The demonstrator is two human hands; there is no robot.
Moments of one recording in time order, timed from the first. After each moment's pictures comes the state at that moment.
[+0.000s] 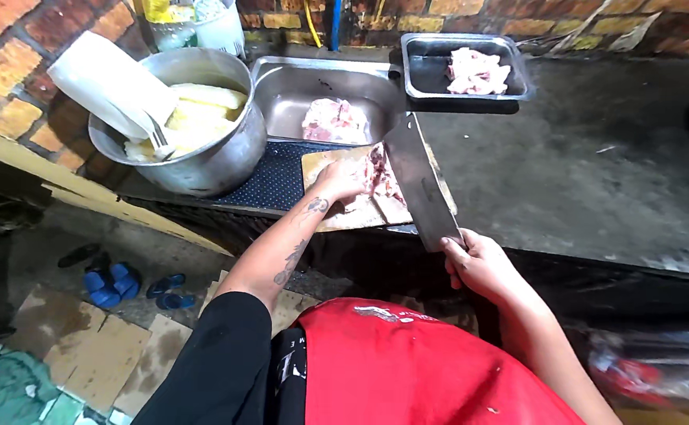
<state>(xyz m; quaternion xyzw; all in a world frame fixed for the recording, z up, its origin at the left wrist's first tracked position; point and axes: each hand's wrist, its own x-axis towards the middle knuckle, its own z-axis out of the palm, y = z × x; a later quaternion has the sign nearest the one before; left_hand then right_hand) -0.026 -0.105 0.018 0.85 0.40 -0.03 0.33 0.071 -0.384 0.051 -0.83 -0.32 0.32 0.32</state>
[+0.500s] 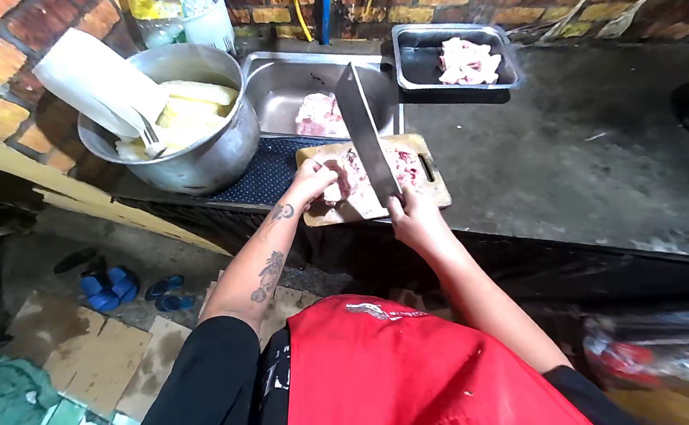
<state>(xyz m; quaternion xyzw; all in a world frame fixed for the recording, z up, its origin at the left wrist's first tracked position) -0.073 -0.103 -0.002 0.68 0.46 0.13 0.55 0.048 -0.307 0.034 -0.84 -0.43 0.19 0.27</state>
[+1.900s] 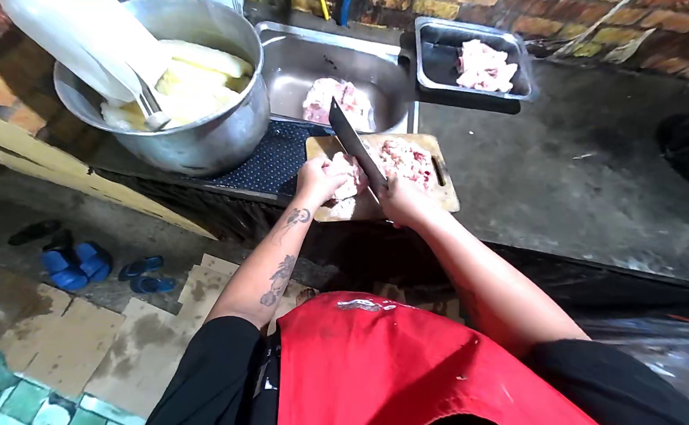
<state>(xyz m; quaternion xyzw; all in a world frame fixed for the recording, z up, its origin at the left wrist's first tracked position) -0.085 -0.101 -0.020 0.74 0.46 0.18 0.46 0.047 -0.232 0.038 -0.86 -0.41 0.29 0.07</state>
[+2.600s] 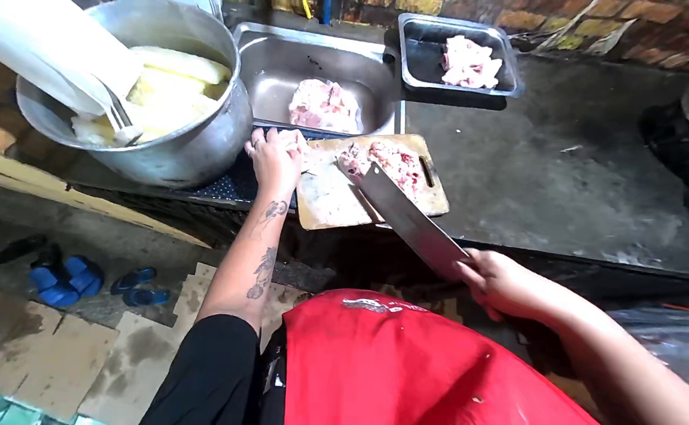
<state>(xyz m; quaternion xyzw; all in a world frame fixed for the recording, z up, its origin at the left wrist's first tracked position) -0.090 -0.064 0.004 0.78 0.53 0.25 0.22 0.083 -0.393 0.084 -0.83 -0.36 0.42 0.03</state>
